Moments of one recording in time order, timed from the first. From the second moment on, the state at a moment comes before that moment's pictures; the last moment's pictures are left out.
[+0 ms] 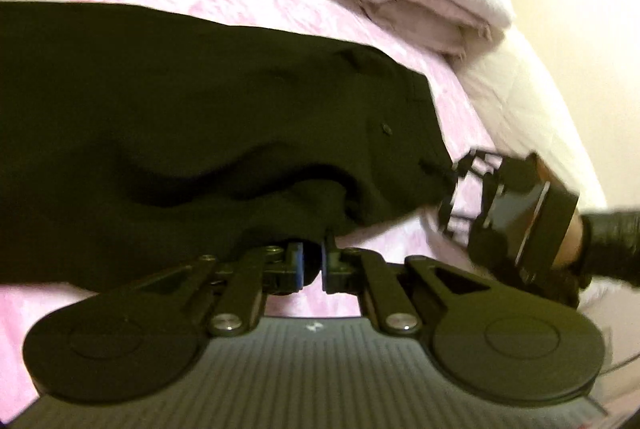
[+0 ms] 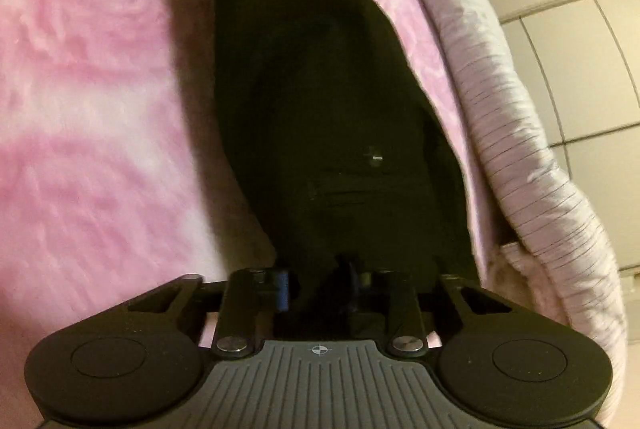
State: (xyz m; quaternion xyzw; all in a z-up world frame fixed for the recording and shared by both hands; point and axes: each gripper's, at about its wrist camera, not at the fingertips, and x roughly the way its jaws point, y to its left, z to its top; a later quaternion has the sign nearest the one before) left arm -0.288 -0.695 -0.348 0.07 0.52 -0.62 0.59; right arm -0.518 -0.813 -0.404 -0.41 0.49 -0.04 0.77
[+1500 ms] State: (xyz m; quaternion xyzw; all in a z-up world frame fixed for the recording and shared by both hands) left arm -0.341 -0.710 -0.329 0.33 0.28 -0.67 0.60; right arm -0.560 -0.900 -0.314 0.22 0.46 -0.30 0.81
